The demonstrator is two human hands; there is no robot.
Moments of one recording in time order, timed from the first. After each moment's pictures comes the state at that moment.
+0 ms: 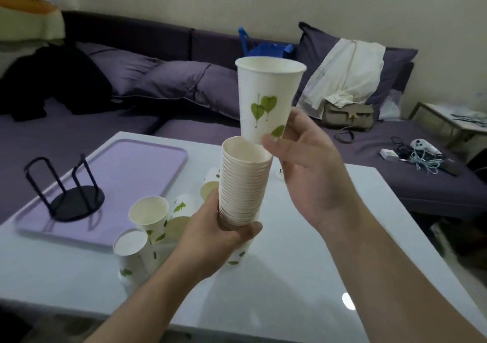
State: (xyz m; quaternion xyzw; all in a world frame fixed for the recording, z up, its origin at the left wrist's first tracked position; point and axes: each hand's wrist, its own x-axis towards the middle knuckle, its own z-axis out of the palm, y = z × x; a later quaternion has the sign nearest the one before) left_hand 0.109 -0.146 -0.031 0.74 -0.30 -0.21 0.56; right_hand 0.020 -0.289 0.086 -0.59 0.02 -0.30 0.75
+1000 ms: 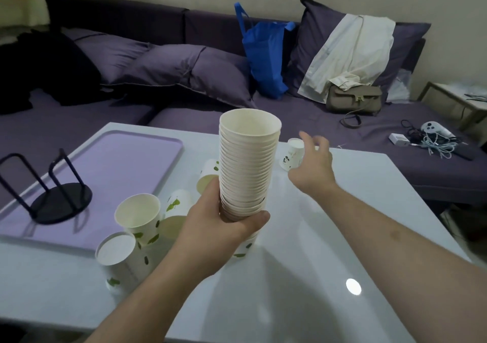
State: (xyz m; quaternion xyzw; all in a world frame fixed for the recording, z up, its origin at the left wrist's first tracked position) left_hand 0.118 -0.165 -0.033 0.73 -0.27 -0.23 0.58; right_hand 0.082 -0.439 -0.051 -0.86 0.39 -0.23 0.24
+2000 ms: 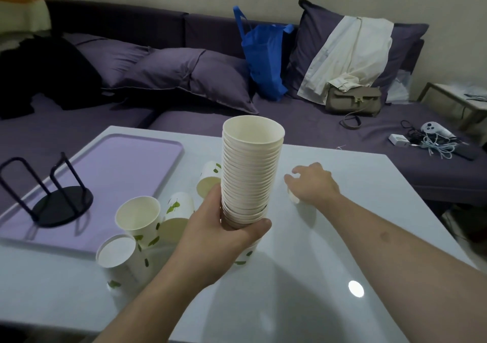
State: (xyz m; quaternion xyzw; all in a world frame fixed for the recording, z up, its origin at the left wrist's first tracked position) left_hand 0.109 -0.160 -0.031 0.74 -0.29 -0.22 0.57; right_hand 0.073 -0.445 -0.062 -0.87 0.45 -0.02 0.18
